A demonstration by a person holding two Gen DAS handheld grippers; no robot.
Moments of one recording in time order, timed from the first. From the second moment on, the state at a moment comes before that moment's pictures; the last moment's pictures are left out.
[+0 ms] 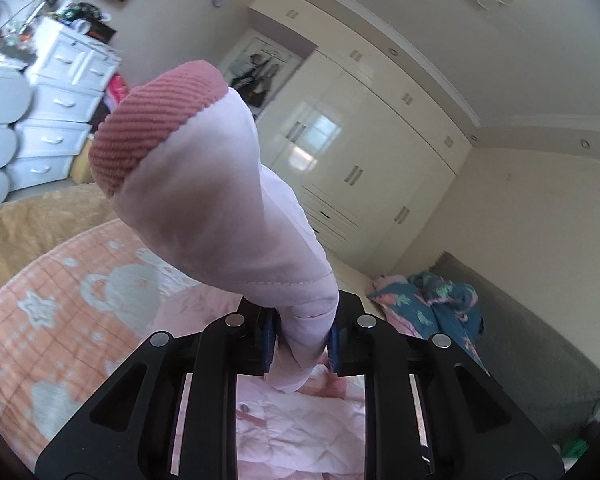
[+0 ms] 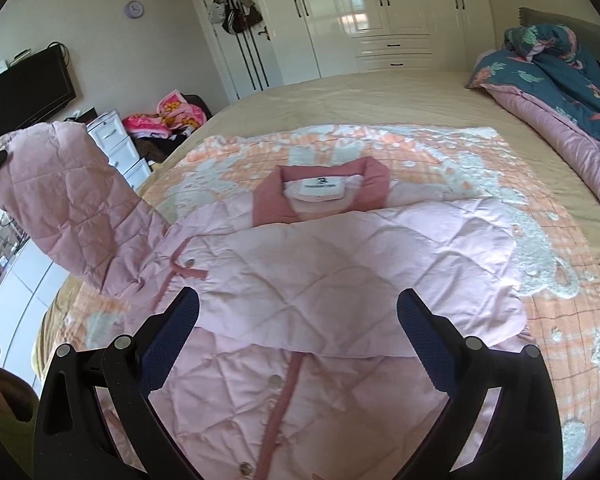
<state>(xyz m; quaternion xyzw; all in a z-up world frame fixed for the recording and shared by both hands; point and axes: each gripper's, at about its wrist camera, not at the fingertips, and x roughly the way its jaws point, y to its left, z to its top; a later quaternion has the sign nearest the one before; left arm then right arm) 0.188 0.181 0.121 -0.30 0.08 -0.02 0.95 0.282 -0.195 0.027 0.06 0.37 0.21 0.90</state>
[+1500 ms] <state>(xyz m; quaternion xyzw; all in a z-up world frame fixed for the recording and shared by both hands) 0.287 -0.012 -0.010 -0.10 0.31 -0.22 0.92 0.289 -0.353 0.021 0.22 0.33 0.10 0.91</state>
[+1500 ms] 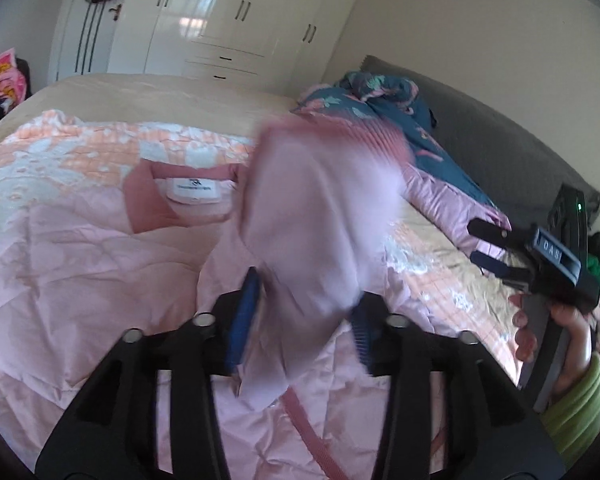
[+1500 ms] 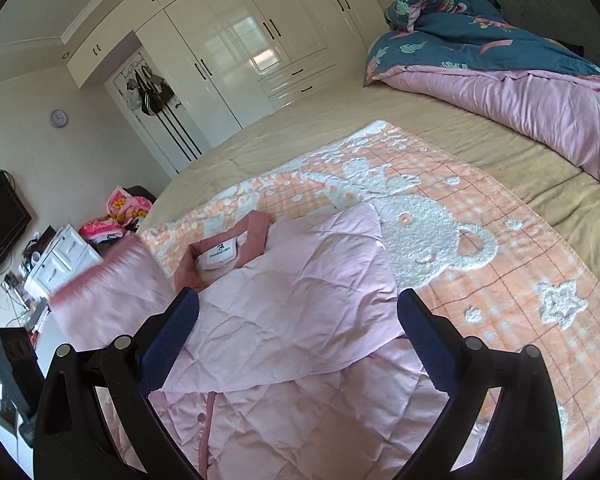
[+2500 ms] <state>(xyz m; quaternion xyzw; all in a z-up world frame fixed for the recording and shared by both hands) 0.304 0.128 0.019 -0.16 0.34 -0.05 0.92 0.300 -0.272 -0.029 0.22 0.44 0.20 0.85</state>
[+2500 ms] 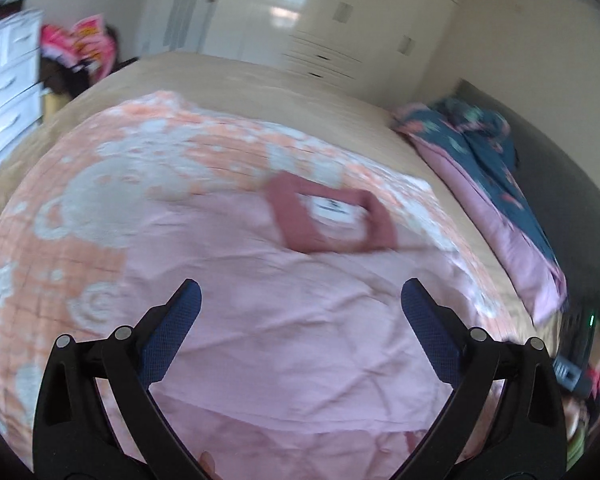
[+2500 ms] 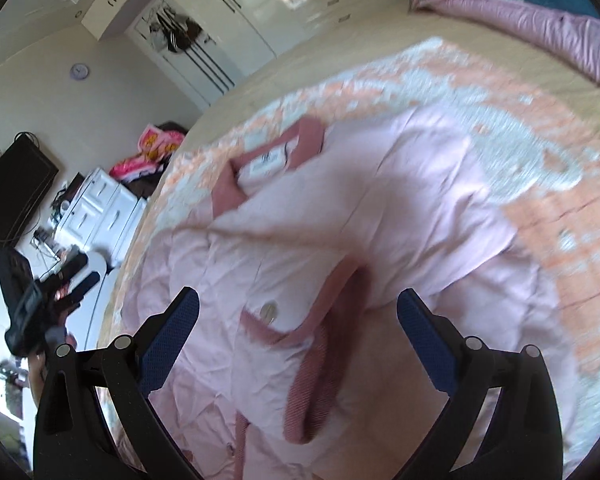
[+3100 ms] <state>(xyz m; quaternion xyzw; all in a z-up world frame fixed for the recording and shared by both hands) 0.289 0.218 0.024 -0.21 0.33 0.07 0.92 0.297 -0.223 -0.072 0.18 0.47 0.21 0.84</state>
